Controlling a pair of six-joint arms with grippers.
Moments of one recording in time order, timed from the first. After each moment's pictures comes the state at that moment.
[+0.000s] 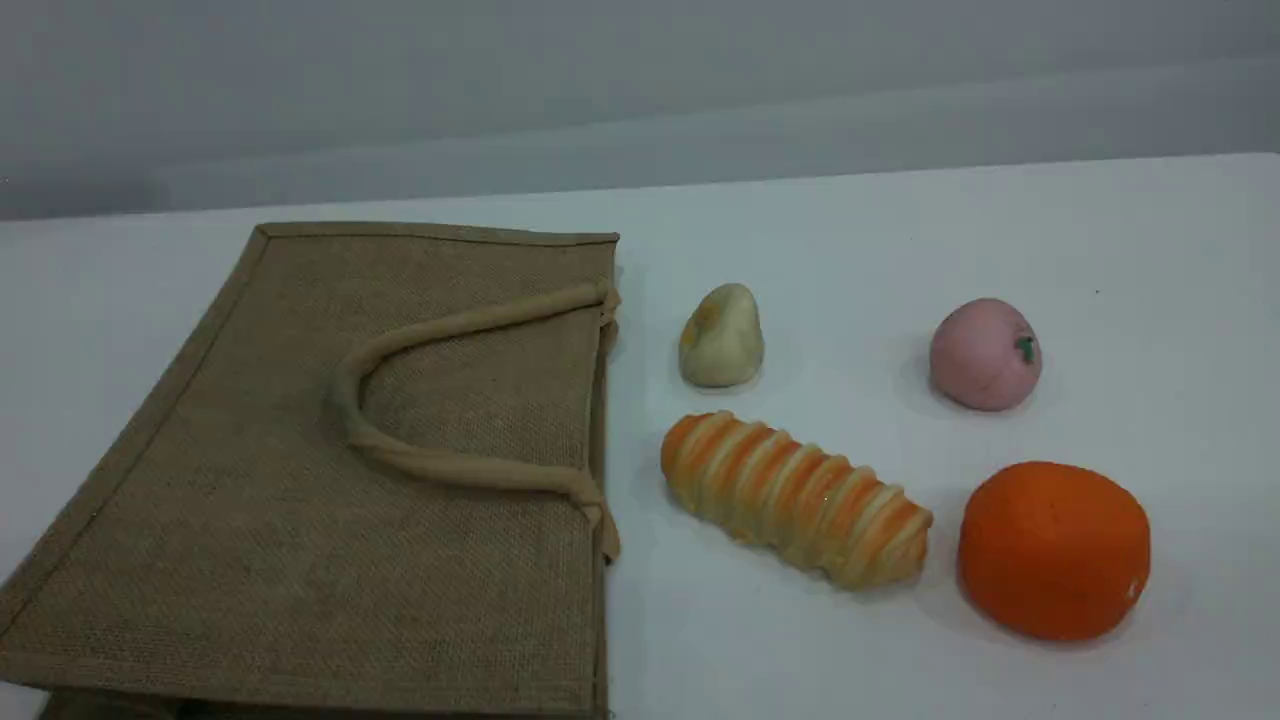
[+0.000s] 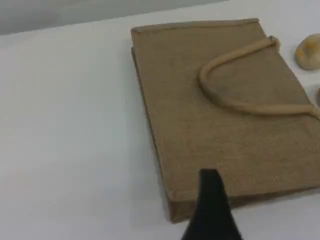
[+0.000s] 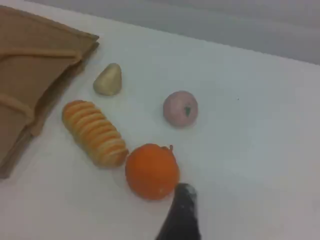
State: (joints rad) left arm 0.01 0.00 -0.51 -0.16 1.09 0.24; right arm -0.01 0.00 -0.51 0.17 1.08 -0.21
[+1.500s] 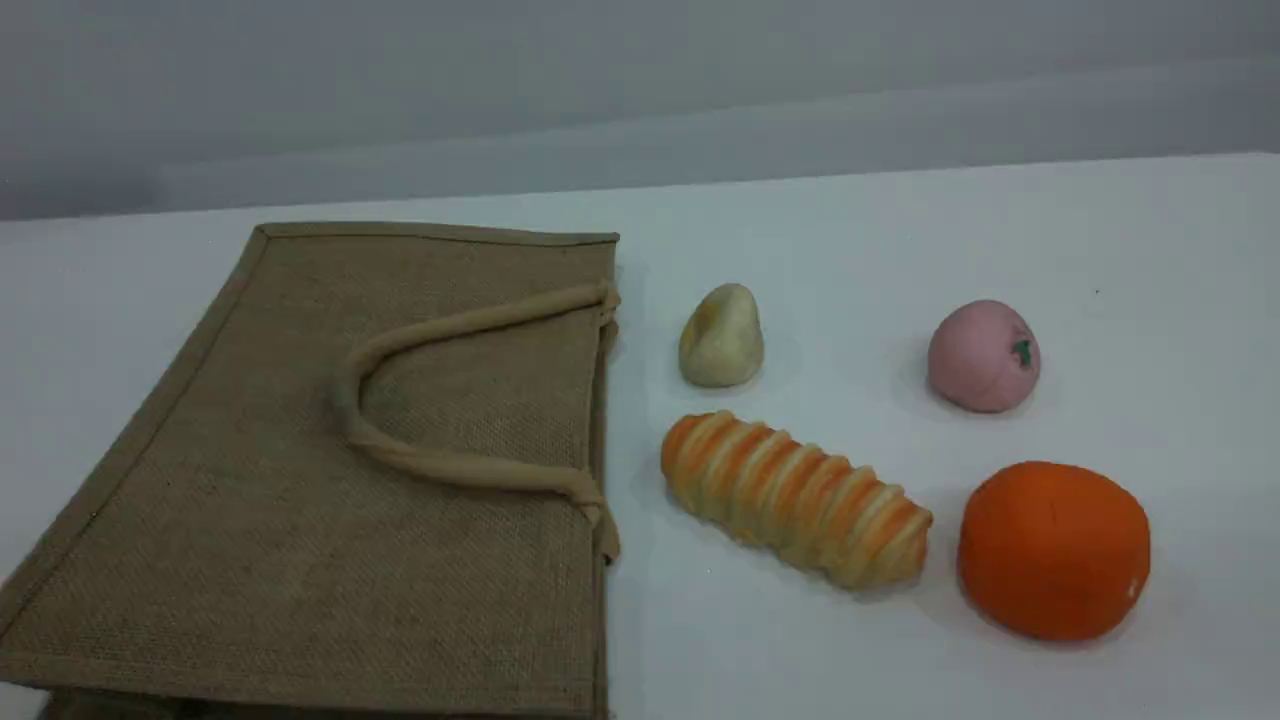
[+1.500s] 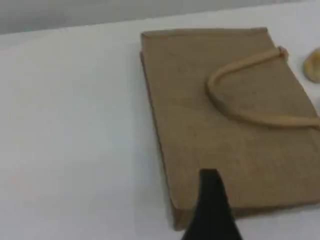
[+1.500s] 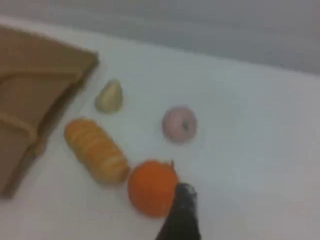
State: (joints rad) left arm 0.01 0.06 -0.54 -0.12 1.05 0.17; right arm 0.00 0.01 -0.53 0.18 1.04 -0.18
